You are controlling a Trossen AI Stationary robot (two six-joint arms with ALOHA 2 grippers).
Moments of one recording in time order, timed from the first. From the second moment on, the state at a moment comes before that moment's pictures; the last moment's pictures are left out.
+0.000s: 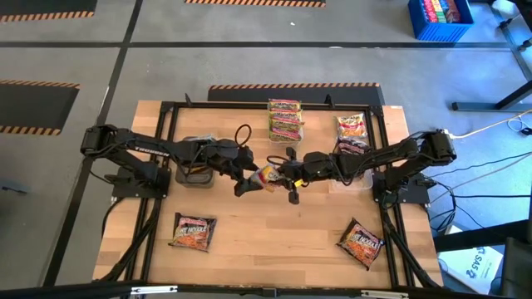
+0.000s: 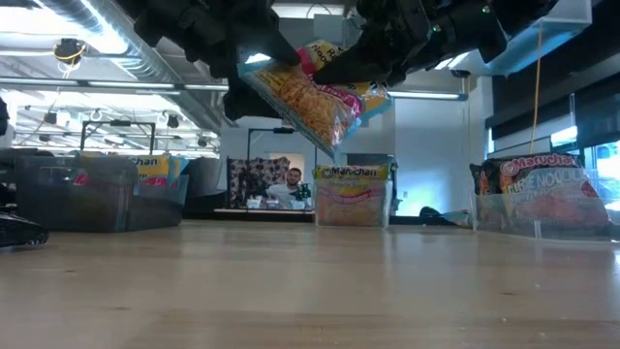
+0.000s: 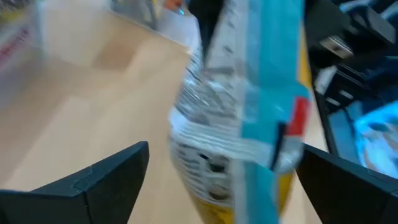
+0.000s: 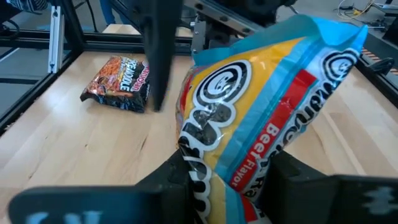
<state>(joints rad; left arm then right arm) 0.04 1.38 0.82 0.05 0.15 -0.44 0.06 1.54 0.82 0.39 0.01 -0.03</state>
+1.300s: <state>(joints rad) -0.02 1.45 0.82 0.10 0.09 -0.40 0.07 1.61 0.83 0.58 -0.04 0.02</state>
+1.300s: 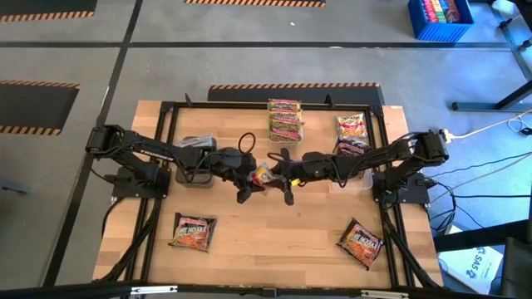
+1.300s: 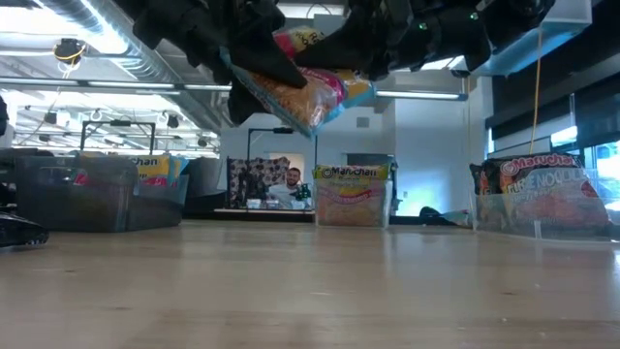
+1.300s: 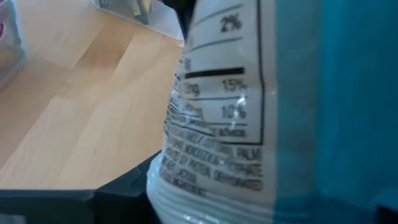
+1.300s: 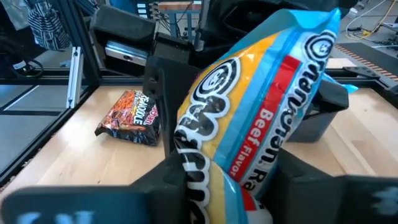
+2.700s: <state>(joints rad) -0.02 1.44 0.71 0.67 0.07 -0.19 0.07 1.44 0.52 0.92 -0.08 0.15</state>
